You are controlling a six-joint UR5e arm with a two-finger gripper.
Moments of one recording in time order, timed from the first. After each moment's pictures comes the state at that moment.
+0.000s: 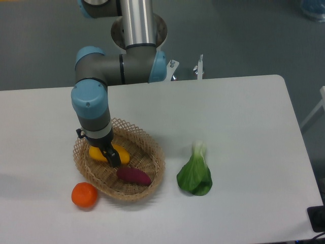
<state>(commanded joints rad) 2.08 -1.91 -1.77 -0.97 1.52 1.01</state>
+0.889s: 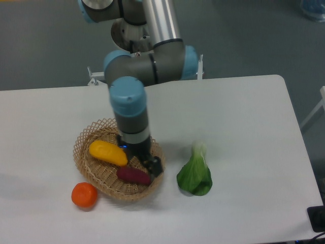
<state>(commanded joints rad) 2.35 -1.93 -1.64 -0.92 1.57 1.11</state>
